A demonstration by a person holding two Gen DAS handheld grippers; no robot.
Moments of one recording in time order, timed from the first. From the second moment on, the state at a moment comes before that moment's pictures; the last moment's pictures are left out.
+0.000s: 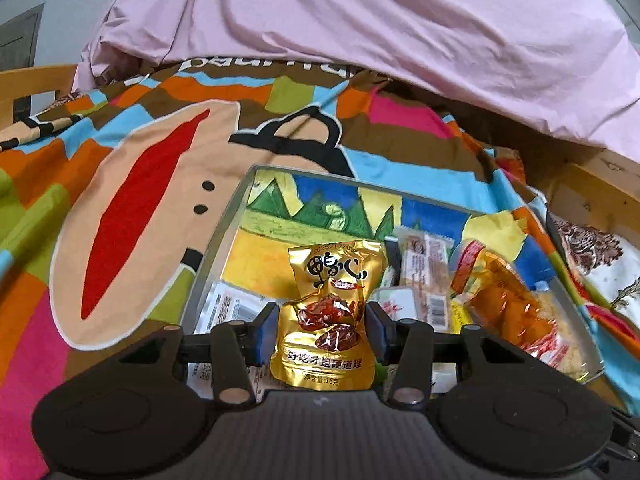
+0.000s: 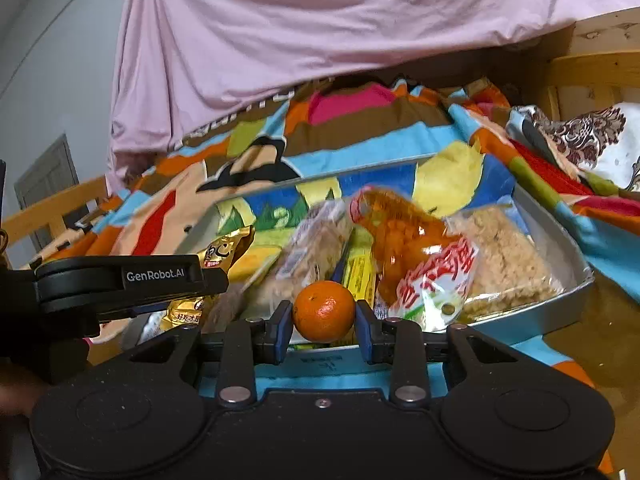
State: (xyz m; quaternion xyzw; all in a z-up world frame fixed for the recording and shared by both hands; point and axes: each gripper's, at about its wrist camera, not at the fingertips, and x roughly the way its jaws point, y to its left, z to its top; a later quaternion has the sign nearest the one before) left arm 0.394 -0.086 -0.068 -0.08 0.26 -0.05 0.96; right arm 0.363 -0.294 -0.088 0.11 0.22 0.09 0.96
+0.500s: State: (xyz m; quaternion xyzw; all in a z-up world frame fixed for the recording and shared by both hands) left arm 0.396 -0.082 -0.087 -0.08 0.27 -0.04 0.96; right arm 0.370 -0.289 -0.092 0.11 0.22 0.09 0.96
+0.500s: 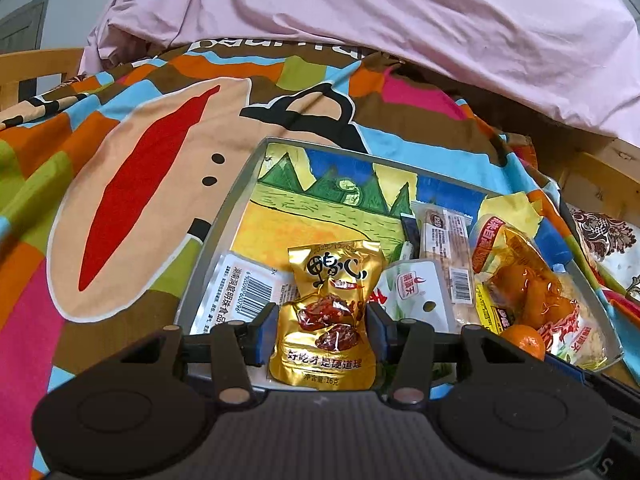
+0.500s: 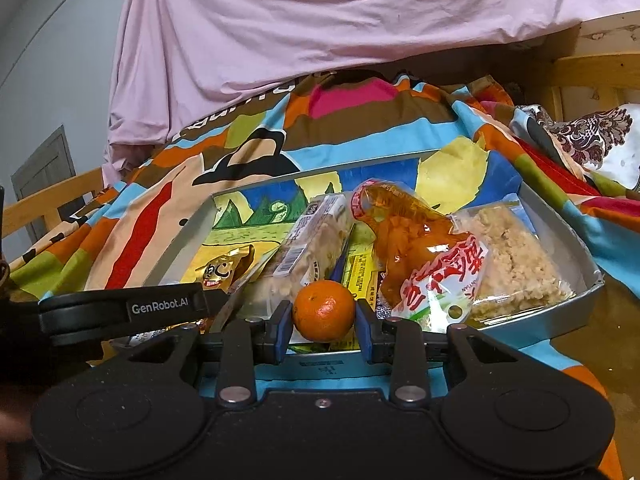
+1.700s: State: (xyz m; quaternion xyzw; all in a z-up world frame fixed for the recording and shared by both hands) left arm 0.384 -0.061 -0.075 -0.13 0.26 -0.03 0.96; right arm 0.356 -0.294 -0.083 0.11 0.19 0.08 0.97
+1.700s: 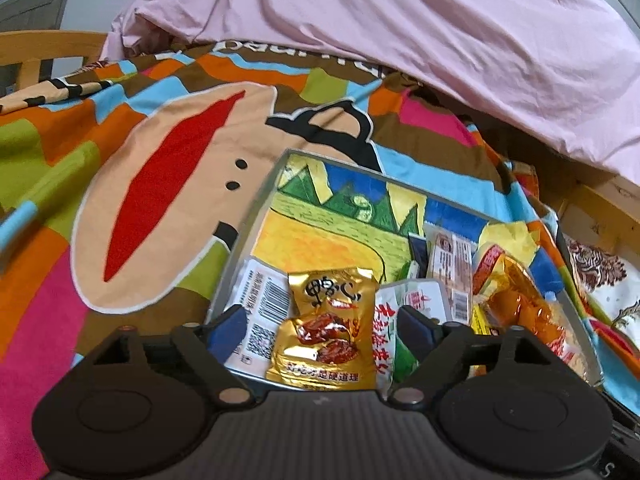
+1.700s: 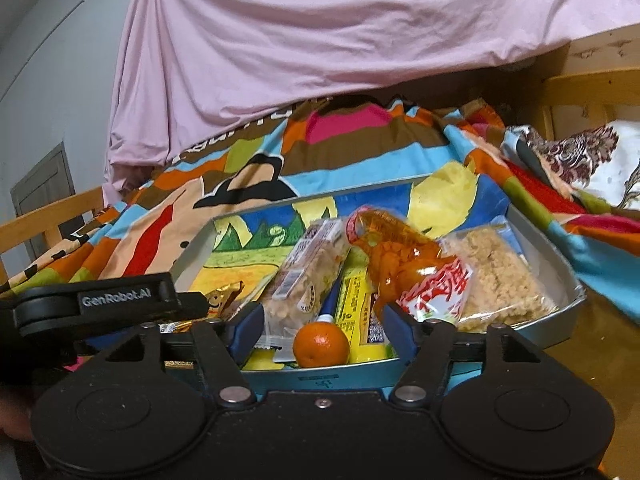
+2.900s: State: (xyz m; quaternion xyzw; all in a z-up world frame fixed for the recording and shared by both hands) left arm 0.242 -0.042 0.008 -0.07 0.18 -0.01 0.98; right arm 0.225 -0.315 0.009 0.09 0.10 0.05 0.99
